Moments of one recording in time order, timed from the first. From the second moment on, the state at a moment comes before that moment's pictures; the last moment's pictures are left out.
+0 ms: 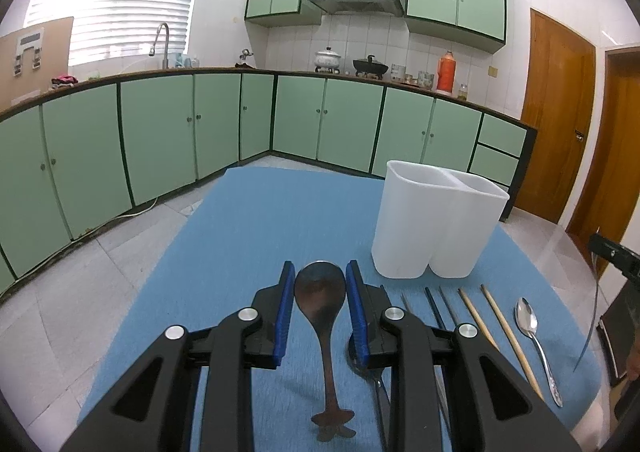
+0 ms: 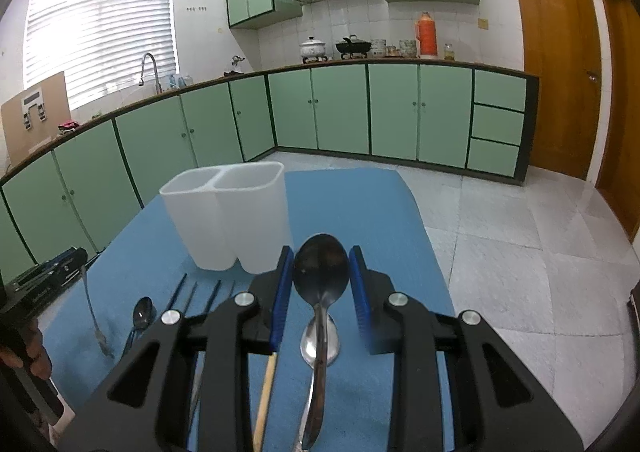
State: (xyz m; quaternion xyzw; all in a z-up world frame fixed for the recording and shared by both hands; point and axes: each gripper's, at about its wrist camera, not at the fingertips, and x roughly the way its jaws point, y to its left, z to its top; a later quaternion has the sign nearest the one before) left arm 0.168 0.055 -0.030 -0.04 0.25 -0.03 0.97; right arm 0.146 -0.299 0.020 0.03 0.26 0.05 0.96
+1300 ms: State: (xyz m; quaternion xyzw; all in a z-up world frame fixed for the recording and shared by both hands) left arm 0.310 -0.010 0.078 -0.07 0.12 -0.10 0.99; right arm 0.310 -0.256 0.089 0.05 0.10 0.09 0.99
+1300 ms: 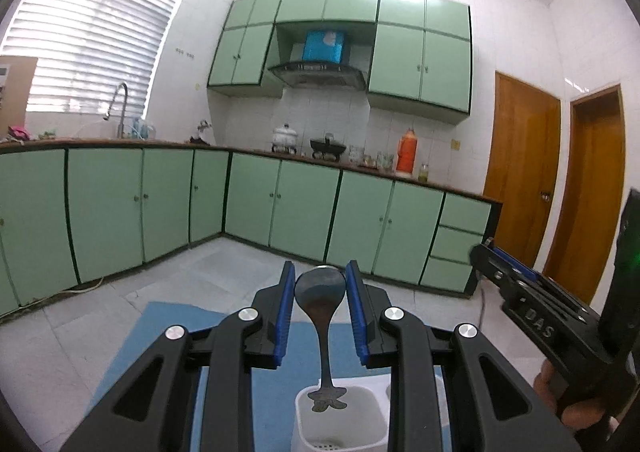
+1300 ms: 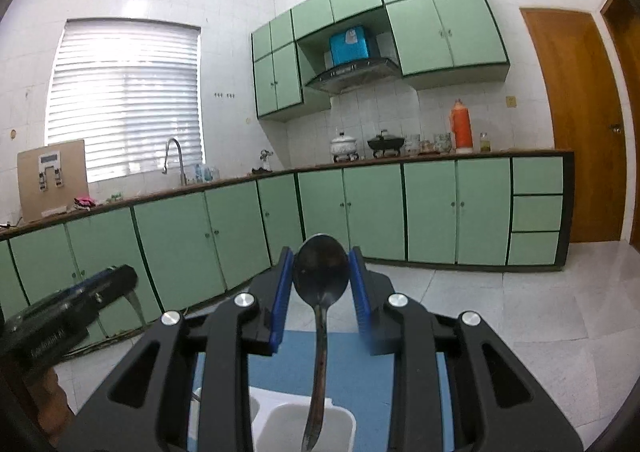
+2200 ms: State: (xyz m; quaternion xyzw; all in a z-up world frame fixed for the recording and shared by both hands) left arm 0.342 -0.025 -0.004 -0.04 0.21 -0.11 0.97; right arm 0.316 -0.243 0.004 0.07 0.21 0.12 0.97
